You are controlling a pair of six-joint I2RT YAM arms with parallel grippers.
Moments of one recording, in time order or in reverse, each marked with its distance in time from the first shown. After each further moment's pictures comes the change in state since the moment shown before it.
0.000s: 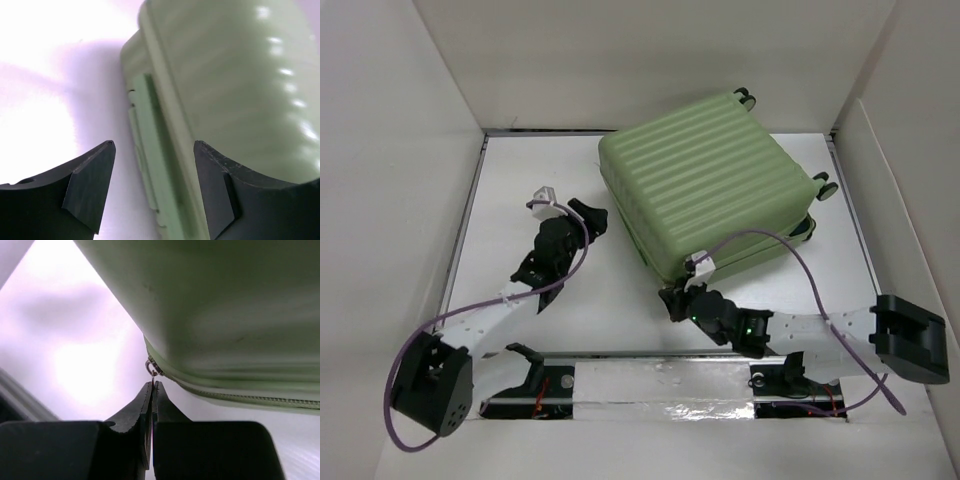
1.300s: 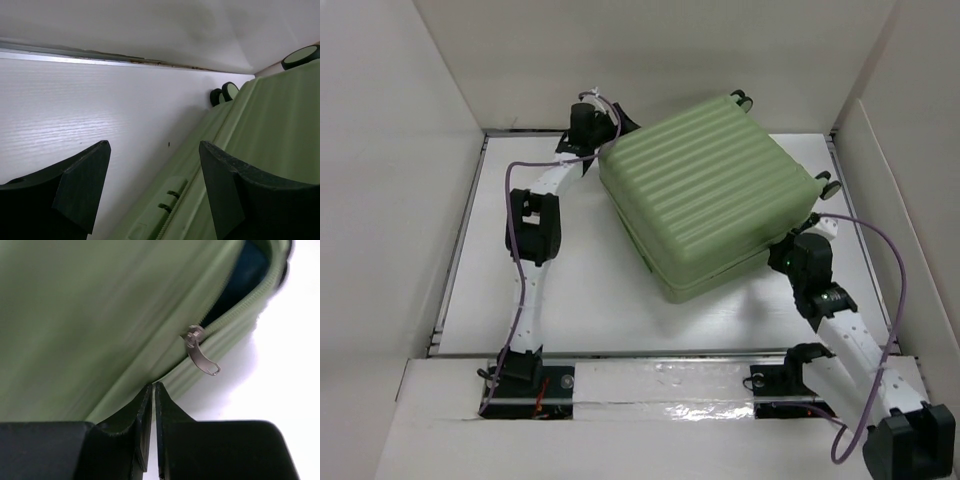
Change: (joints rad) left arm 0.235 1.380 1.601 -0.296 0.653 0.178; right arm -1.056 -0.487 -0.001 -0.600 -0.277 -0.022
